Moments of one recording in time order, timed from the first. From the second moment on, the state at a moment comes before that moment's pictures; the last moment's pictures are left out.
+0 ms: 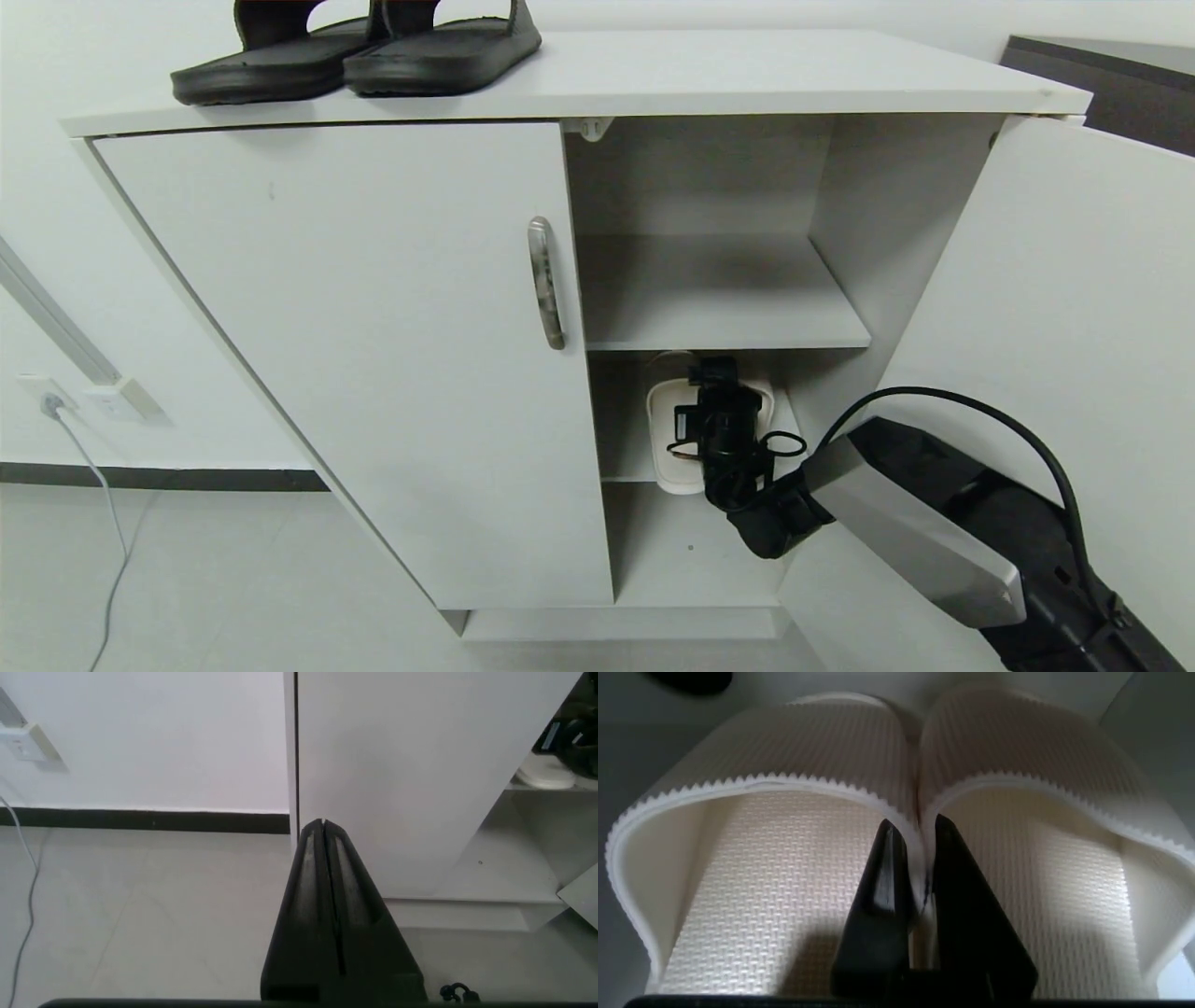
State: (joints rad) left arm 0.09 0.09 0.00 0.00 -0.03 0.02; right arm 0.59 2.68 -1.67 -1.01 -0.61 0.02
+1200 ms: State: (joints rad) left arm 0.10 0.09 0.00 0.00 -0.03 0.02; right arm 0.63 2.57 -1.34 -1.20 -0.62 0.01
